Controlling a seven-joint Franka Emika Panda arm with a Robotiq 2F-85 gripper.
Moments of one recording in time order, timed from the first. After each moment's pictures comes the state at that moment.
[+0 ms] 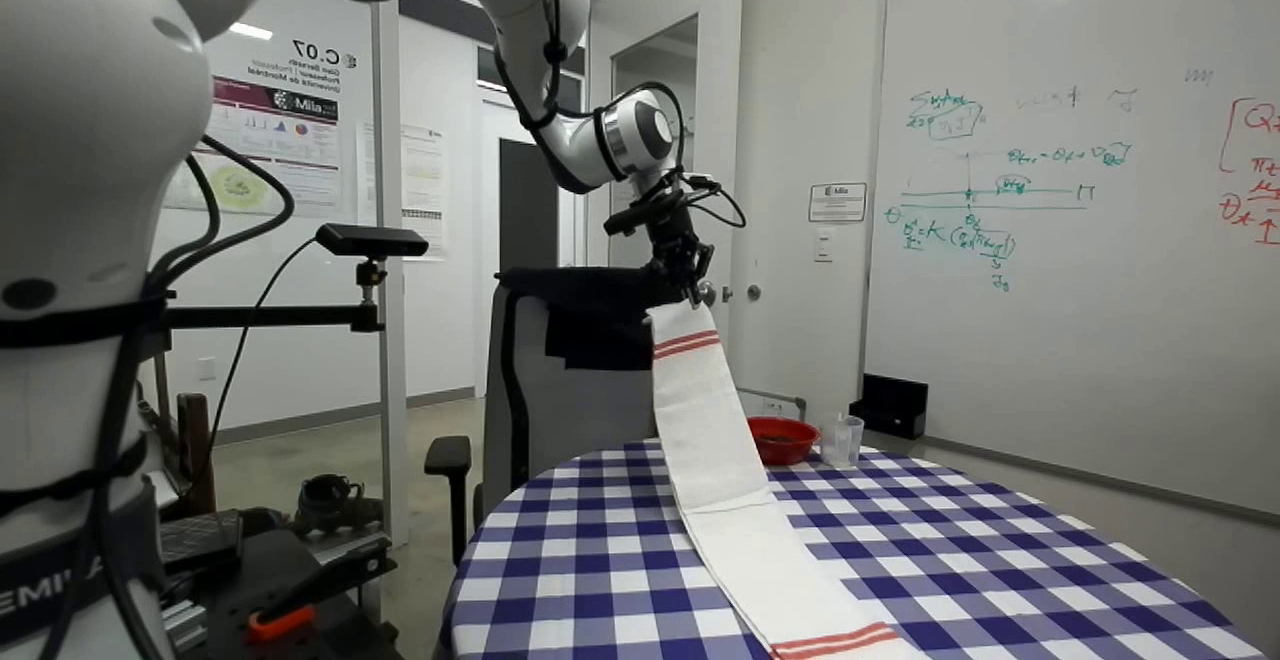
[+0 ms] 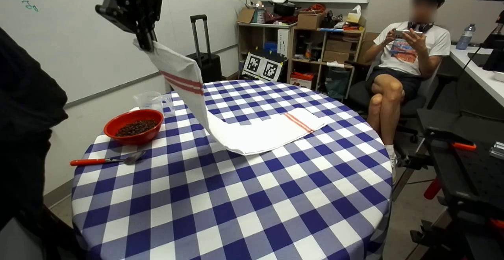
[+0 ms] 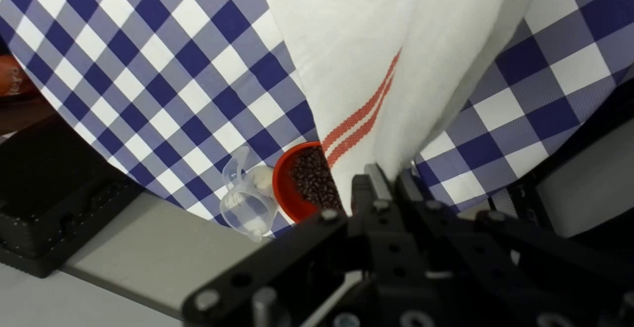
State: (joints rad) arm 0.32 0.61 -0.07 -1.43 -0.33 2.19 0.27
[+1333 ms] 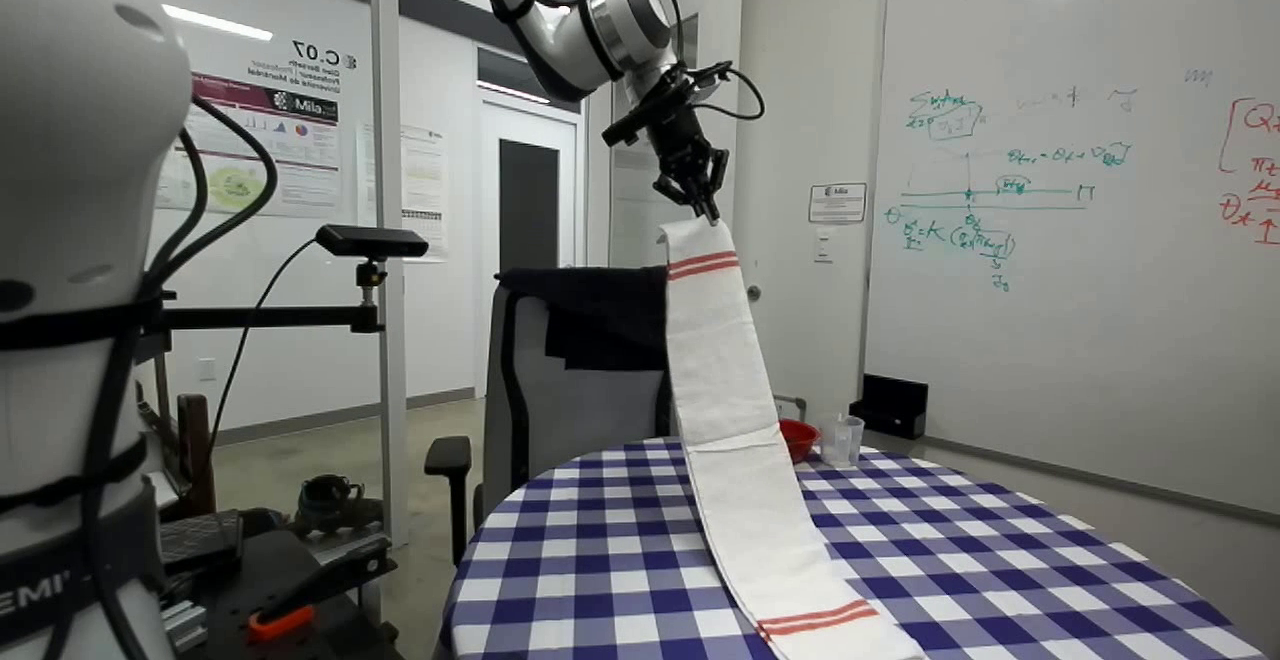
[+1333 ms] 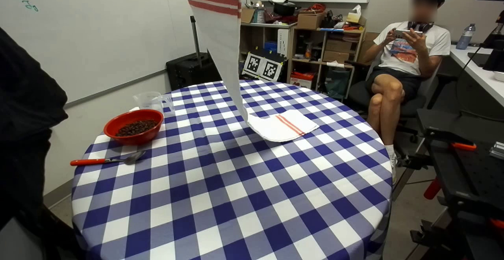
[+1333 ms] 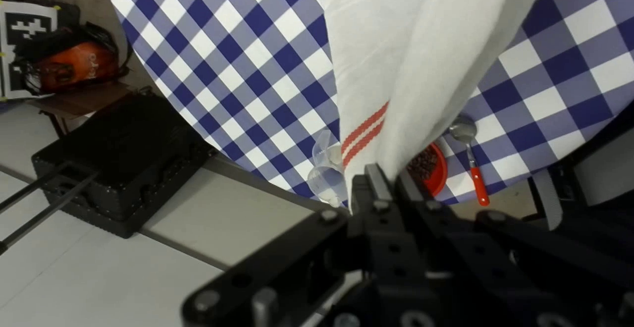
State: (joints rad) arm 0.23 0.25 -0.02 -1.68 -0.45 2.13 0.26
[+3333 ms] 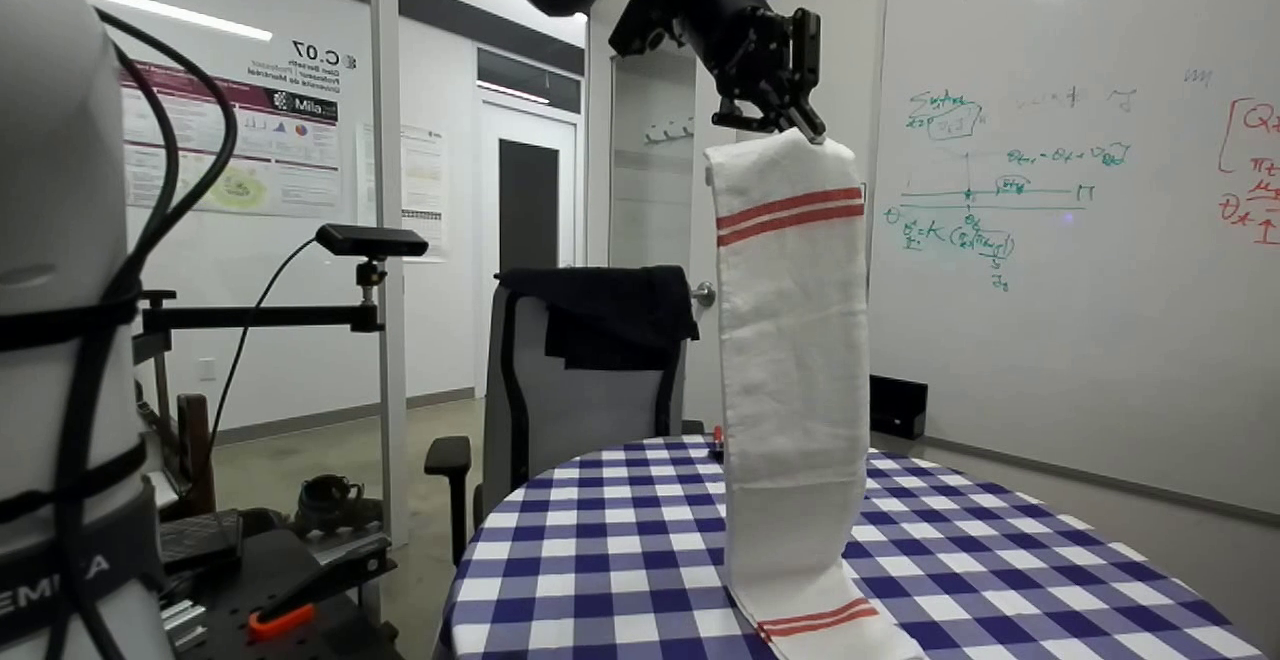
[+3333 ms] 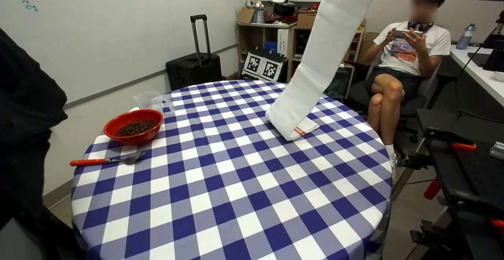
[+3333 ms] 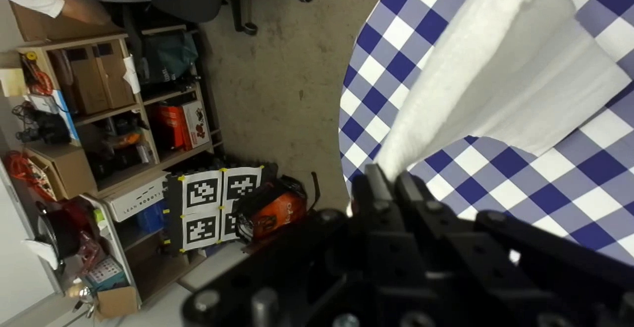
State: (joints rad) arm -0.05 -0.29 -0.03 -2.23 -0.72 1.93 0.34
